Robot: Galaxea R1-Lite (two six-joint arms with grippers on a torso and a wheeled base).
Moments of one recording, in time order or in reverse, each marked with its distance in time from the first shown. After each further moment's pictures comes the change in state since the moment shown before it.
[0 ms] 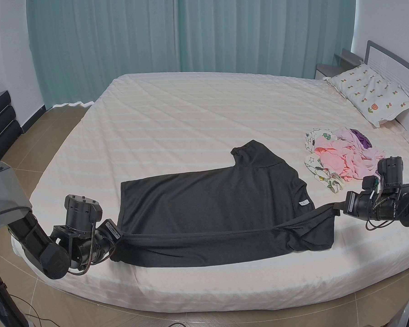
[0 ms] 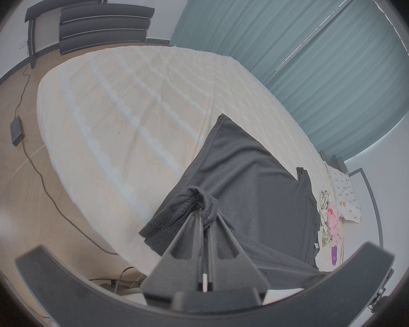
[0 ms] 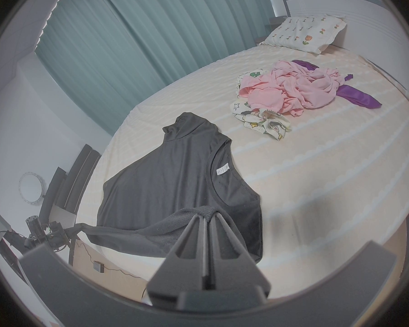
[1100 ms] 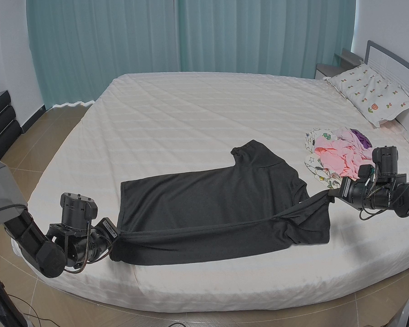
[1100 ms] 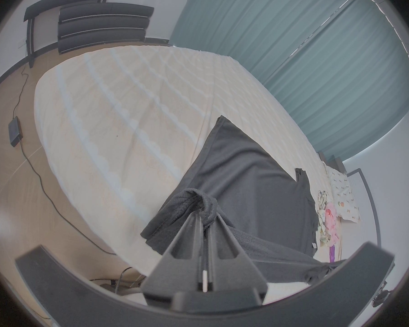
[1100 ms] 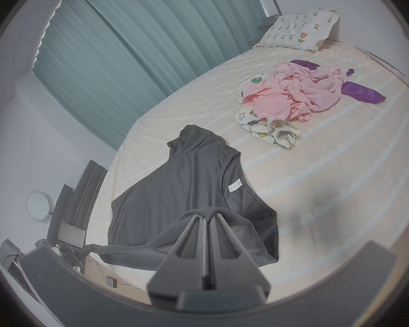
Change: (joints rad) left arm 0.026 -0.011 -0.006 0.009 -0.035 0.017; right arm 0.027 0.050 -0.110 -0.009 -0.007 0.122
